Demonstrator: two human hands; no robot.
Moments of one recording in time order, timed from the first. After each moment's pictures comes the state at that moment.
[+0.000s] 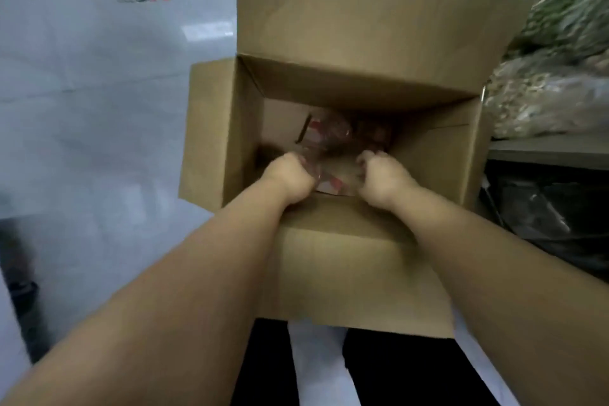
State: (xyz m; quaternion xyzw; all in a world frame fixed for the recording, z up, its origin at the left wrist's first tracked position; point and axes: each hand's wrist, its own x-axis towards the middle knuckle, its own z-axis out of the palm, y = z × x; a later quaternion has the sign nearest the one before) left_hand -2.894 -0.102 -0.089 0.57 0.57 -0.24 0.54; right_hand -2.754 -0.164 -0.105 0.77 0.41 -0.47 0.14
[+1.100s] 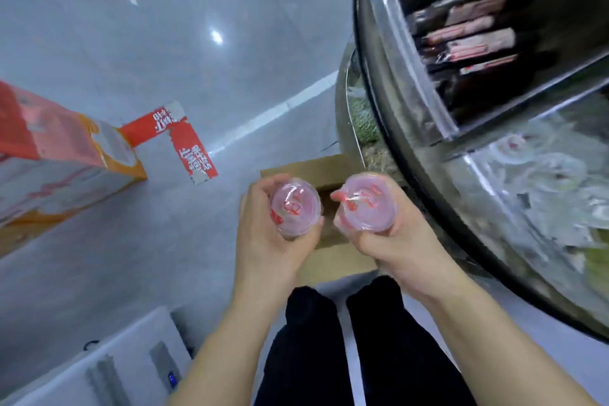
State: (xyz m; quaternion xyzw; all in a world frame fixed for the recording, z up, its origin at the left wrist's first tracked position) left_hand -2.907 -0.087 0.410 0.69 0.46 0.20 0.53; right_hand -2.778 -0.184 0.422 0.63 0.20 -0.50 -0.56
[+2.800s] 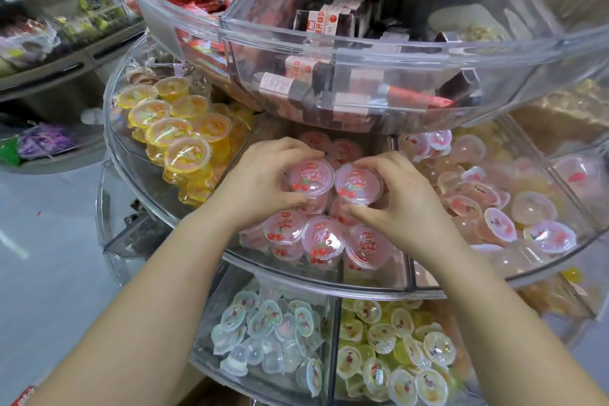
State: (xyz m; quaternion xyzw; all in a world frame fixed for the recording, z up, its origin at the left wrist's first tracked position) left_hand -2.512 -0.215 0.669 0.96 -0.13 0.08 0.25; right_hand -2.487 -0.422 0.659 0.91 0.26 0.04 -0.32
